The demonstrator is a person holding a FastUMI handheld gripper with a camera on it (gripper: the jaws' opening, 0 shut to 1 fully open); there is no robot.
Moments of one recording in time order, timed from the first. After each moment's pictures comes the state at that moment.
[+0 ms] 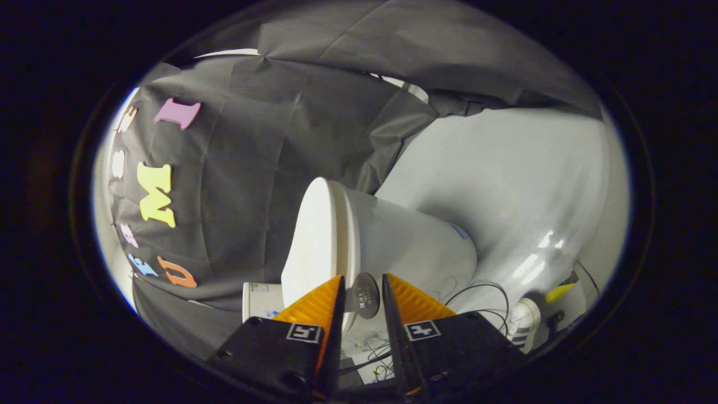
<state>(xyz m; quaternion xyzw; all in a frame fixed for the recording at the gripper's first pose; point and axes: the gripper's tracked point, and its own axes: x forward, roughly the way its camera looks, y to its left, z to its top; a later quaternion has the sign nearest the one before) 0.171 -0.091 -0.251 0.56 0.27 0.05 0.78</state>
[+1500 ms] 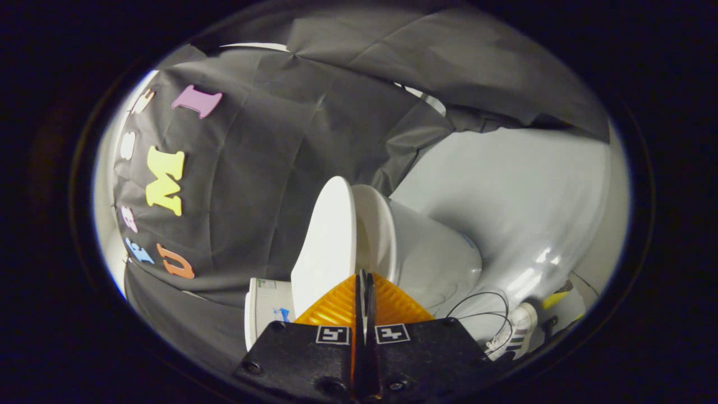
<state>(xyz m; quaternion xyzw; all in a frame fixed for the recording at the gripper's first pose) 0.161 -0.083 -0.198 0.53 0.25 0.05 0.81</state>
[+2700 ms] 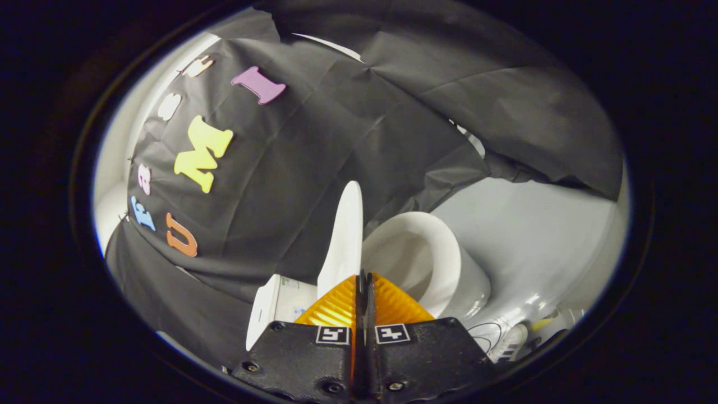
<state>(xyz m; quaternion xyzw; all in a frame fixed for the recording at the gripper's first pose) 0.140 -0.040 -0.079 0.43 0.18 0.06 0.88</state>
